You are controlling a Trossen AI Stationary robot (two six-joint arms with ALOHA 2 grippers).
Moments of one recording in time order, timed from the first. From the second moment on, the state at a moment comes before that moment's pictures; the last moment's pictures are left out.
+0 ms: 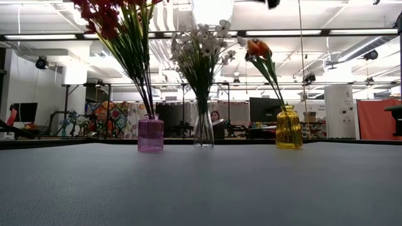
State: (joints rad) left arm -0.80 1.18 1.44 -1.18 -1.15 -0.65; right arm -0.04 1.14 0.98 0.13 0.29 -0.21
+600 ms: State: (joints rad) left arm -0.93 1.19 1.28 -1.01 -1.20 -0.59; right arm 0.26 0.80 0.85 -0.03 0.25 -0.25
